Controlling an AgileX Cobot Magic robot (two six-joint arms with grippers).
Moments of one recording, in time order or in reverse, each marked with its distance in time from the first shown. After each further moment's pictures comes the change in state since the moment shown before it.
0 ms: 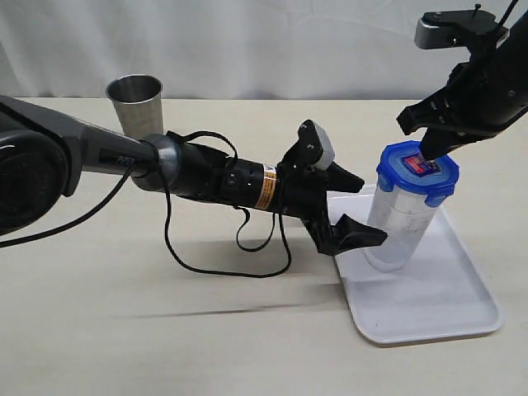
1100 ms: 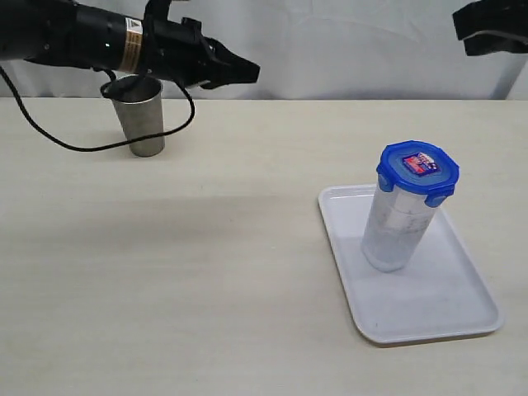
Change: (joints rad) left arm 0.341 -0.391 0.000 0.423 0.030 -0.807; right arm 0.000 -0.300 0.011 0.000 -0.168 -0.002
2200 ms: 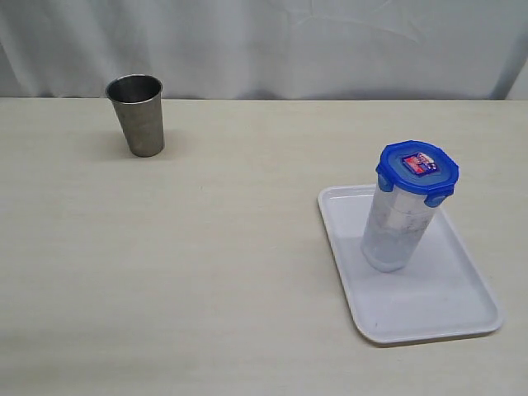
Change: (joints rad) left arm 0.124 -1.092 0.748 0.004 0.762 -0.111; right arm 0.000 -0.809 0.545 0.179 -0.757 -0.054
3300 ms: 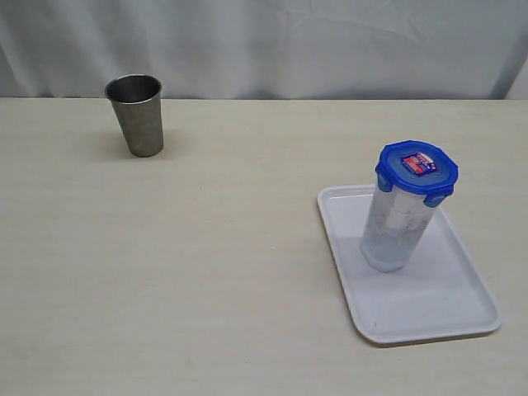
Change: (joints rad) left arm 0.000 -0.924 0.147 -0.009 -0.184 -0.023; right arm 0.000 -0.497 0.131 0.025 0.222 -0.004
